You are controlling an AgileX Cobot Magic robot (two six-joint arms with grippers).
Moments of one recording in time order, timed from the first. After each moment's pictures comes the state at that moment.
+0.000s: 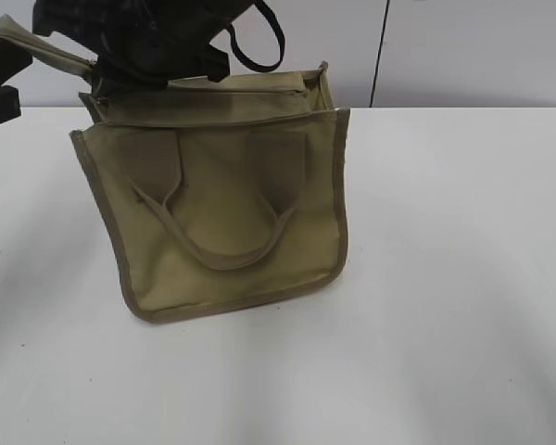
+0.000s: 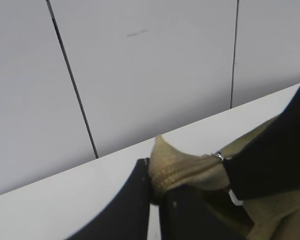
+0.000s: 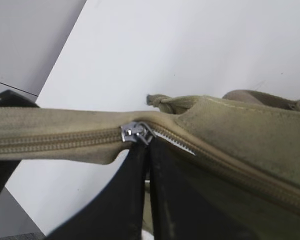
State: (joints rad) left arm -0.17 1.21 -0.60 0.60 -0.42 -0.37; right arm 0.75 2.08 -1.87 0.36 0.60 0.24
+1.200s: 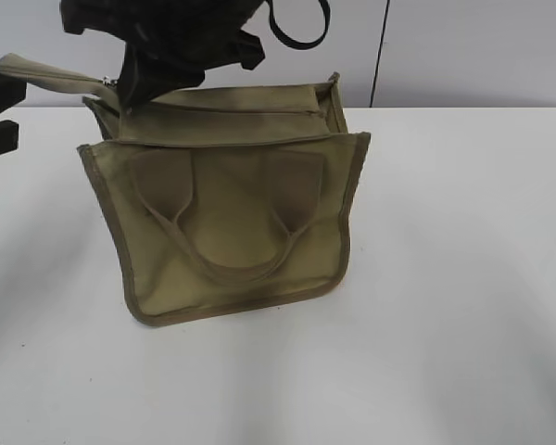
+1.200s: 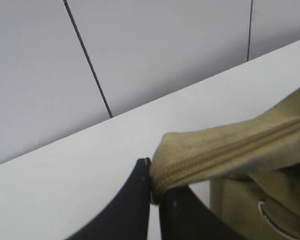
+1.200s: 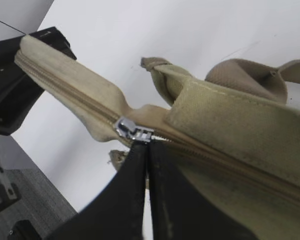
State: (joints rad) left arm -0.17 1.21 -0.60 0.66 -0.27 -0.37; right arm 0.71 2.01 -1.87 0.42 0.85 0.08
